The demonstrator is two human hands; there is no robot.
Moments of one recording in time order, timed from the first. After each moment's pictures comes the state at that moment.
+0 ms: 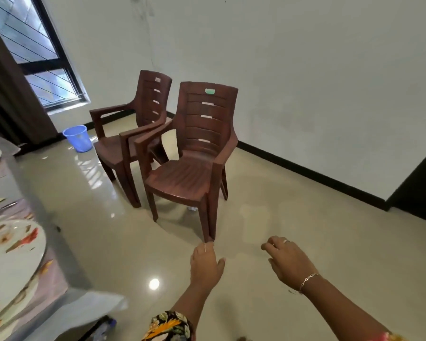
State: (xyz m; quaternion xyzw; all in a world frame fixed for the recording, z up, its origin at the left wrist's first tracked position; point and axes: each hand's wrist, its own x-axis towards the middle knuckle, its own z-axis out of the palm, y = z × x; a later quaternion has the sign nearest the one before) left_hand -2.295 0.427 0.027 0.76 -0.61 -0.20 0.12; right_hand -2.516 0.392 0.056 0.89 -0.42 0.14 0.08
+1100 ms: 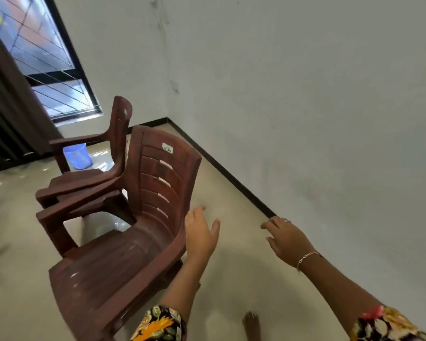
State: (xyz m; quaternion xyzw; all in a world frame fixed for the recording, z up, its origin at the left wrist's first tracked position) left_hand -2.470 -0.326 0.121 0.82 -0.42 -0.13 0.37; right_hand -2.666 -0.428 0.089 0.93 -0.35 0.13 -0.03
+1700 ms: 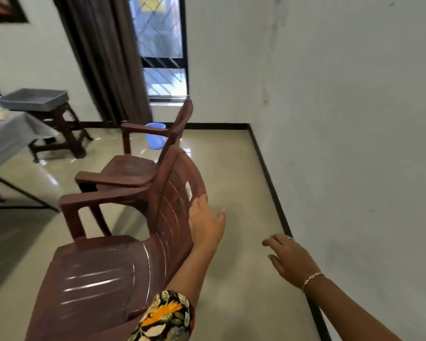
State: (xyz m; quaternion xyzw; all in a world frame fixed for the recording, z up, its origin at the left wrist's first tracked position) left_hand -2.330 -0.619 0.137 0.90 -0.15 -0.01 0.41; right_hand -2.481 -0.775 0.088 0.99 -0.05 0.16 -0.05
